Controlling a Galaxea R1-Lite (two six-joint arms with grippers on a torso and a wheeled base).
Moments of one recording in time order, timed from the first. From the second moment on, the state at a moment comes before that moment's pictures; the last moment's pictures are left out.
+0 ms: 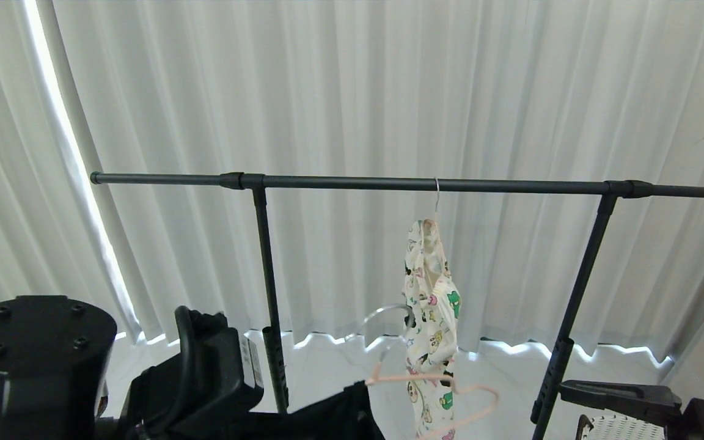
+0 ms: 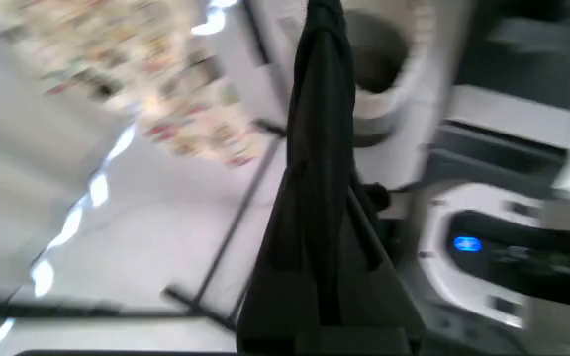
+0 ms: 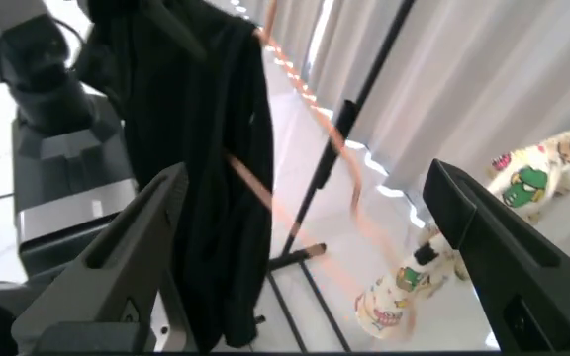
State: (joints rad) left arm -0.78 1.26 -0.52 -0.18 -0.25 0.28; right arm 1.11 1.04 -0.26 -0.59 0.04 -0.02
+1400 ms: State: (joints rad) left arm -0.73 1.29 -0.74 -0.41 -0.05 0.30; right arm 0.95 1.66 -0.59 -0.62 -0.09 0.53
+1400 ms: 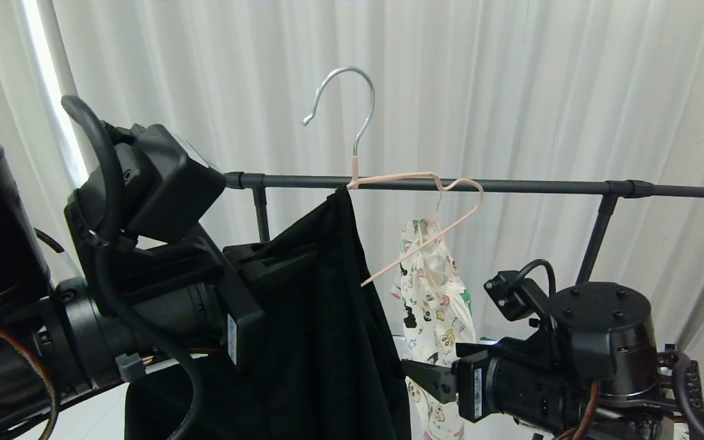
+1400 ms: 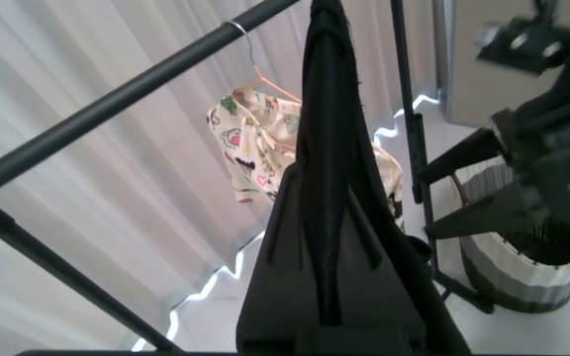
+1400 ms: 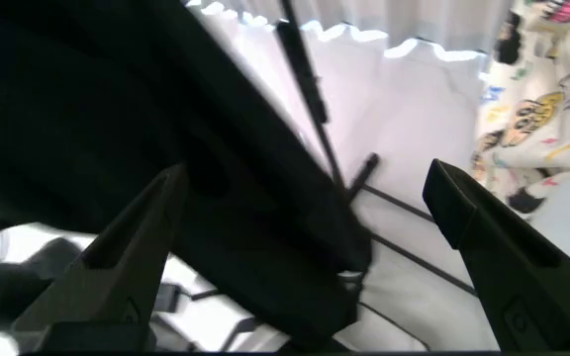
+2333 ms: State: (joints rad) left arm -0.76 1.31 -0.75 -0.41 -0.05 0.30; right arm 0.97 1.73 -0.64 -0.62 -0.09 0.49
